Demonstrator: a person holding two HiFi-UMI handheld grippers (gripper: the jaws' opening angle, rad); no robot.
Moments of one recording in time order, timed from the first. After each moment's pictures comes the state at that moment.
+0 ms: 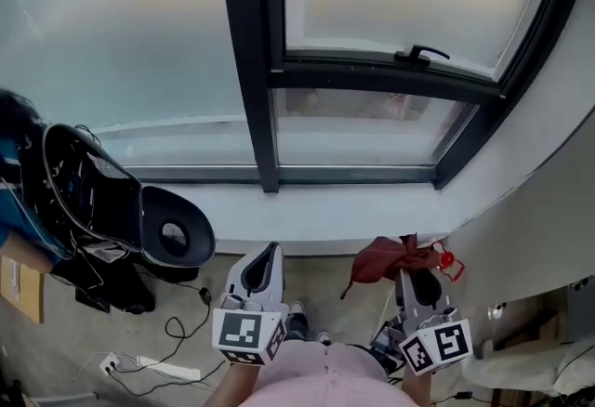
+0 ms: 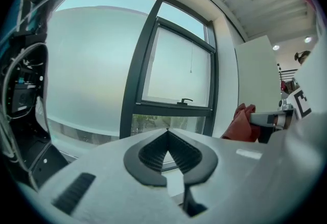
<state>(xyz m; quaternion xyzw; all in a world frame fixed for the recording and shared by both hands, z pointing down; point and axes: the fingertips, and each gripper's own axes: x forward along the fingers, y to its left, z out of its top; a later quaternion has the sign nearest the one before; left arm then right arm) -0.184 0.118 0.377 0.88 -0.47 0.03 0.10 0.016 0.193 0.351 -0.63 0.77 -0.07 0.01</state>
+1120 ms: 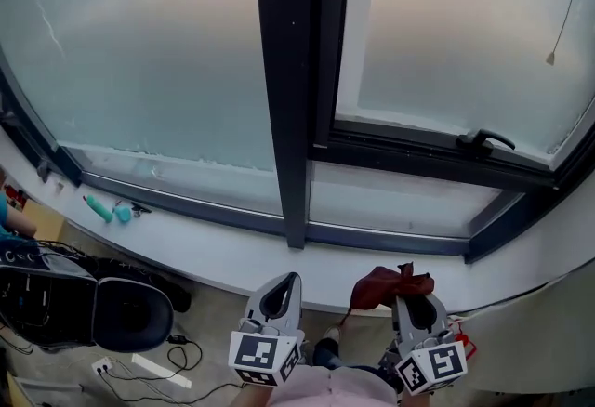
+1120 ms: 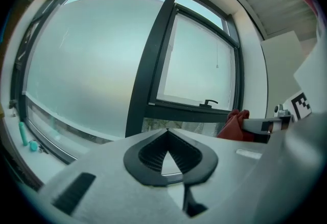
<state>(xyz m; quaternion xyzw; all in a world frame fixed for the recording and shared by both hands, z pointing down) -0.175 -0.055 0.380 0.84 -0.52 0.02 0.14 0.007 -0.020 0.359 -0.57 0.82 -0.09 -0.01</state>
